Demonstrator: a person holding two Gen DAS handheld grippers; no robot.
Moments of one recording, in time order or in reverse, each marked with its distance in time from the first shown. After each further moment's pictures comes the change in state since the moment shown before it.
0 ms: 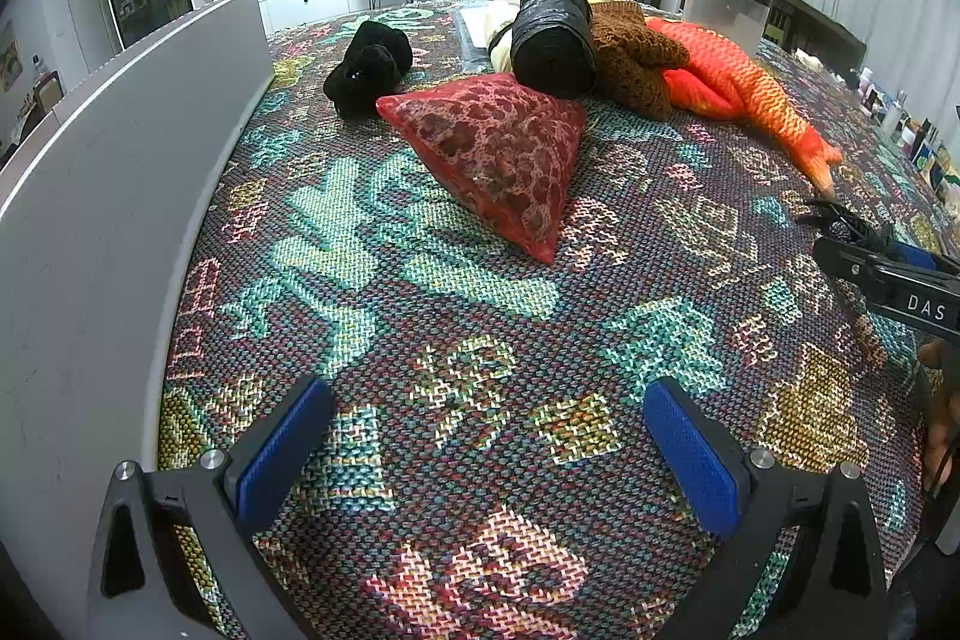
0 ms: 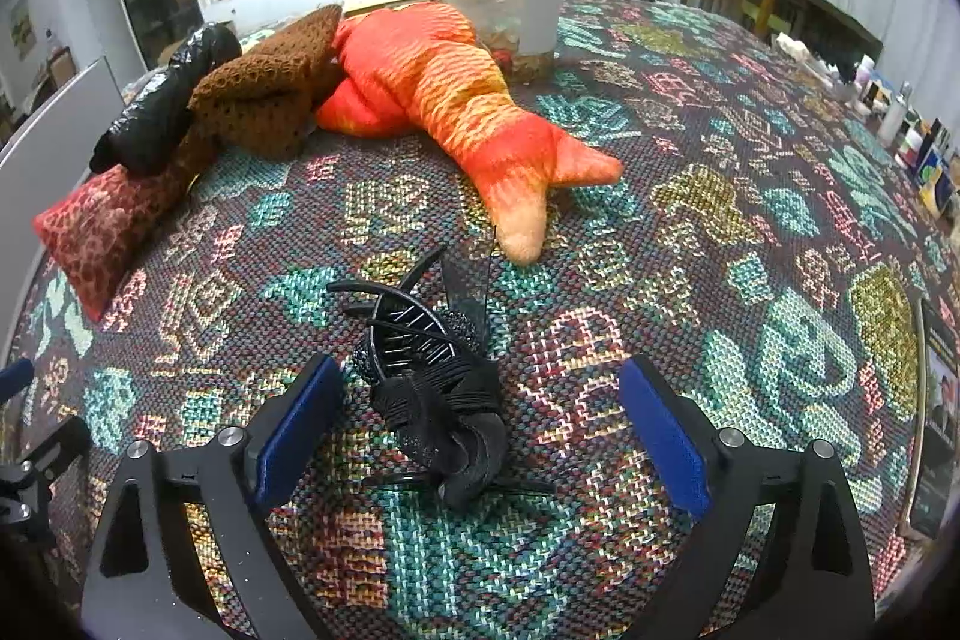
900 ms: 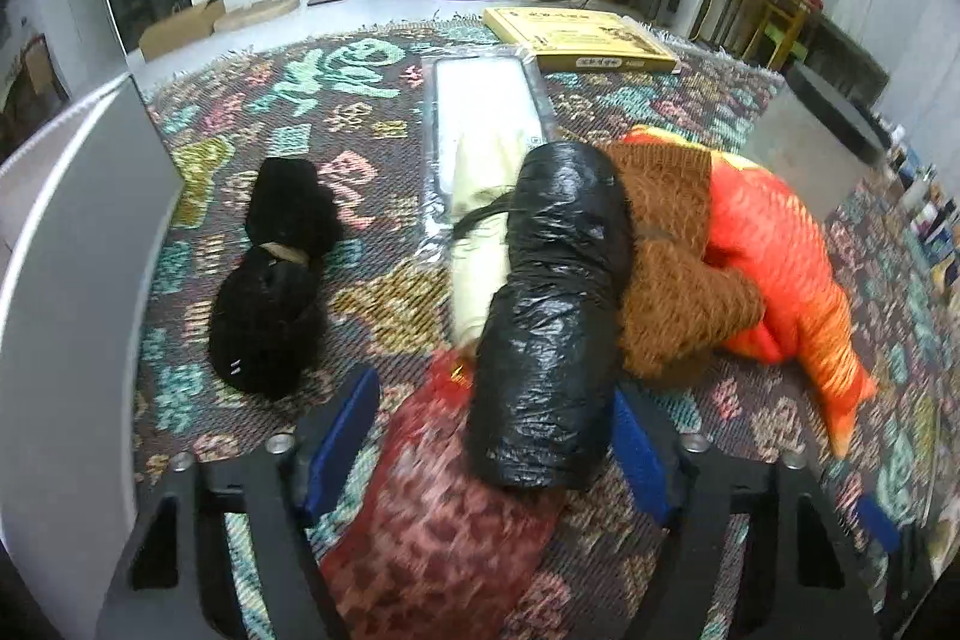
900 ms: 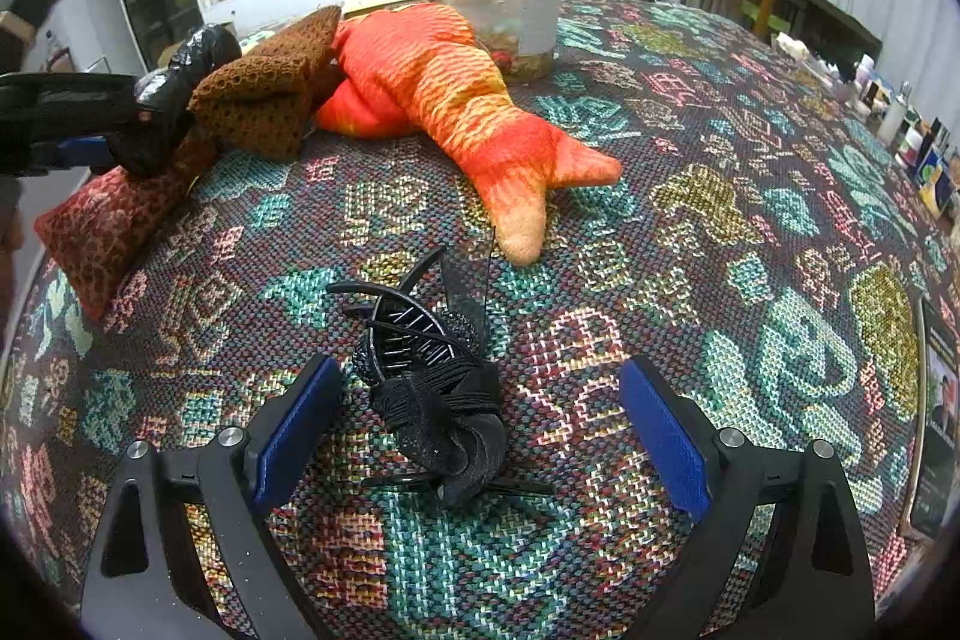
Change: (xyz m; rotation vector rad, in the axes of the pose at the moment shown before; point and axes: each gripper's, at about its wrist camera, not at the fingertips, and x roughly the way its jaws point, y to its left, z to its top) left arm 0.071 -0.007 0.170 -0.090 0.093 -0.064; right arm 0.000 0.000 0.000 0.001 0.001 0.001
